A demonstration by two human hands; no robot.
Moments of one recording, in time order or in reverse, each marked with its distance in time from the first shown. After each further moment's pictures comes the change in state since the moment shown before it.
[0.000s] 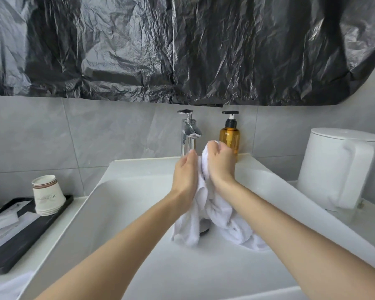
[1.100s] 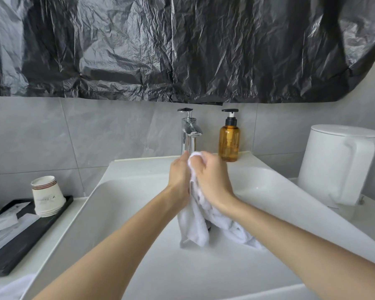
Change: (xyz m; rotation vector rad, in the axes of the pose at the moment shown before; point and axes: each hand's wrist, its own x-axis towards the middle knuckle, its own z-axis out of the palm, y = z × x) left_hand -0.004 0.007 -0.005 -0.127 0.045 -0.183; right_hand -0.020 0.009 0.003 -0.155 -0.196 -0.133
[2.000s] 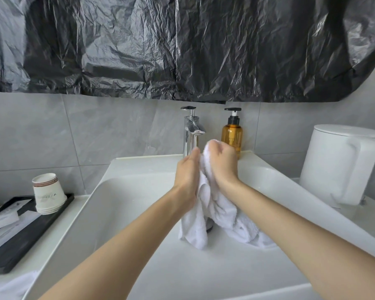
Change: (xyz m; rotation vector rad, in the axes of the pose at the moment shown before) left_hand -0.001 -0.003 0.002 0.085 -0.073 0.054; right_hand 0.020 -0.001 -0.004 0.192 0.203 0.166
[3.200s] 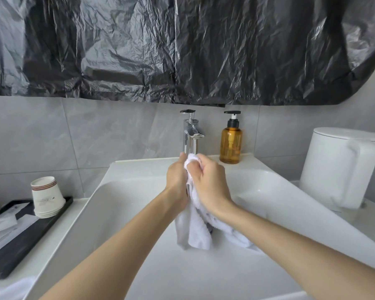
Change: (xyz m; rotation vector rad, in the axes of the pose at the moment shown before) left_hand 0.005 0.004 -0.009 -0.157 0.105 -0.153; right_hand -0.033 0.003 0.005 -0.234 -0.216 -0.192
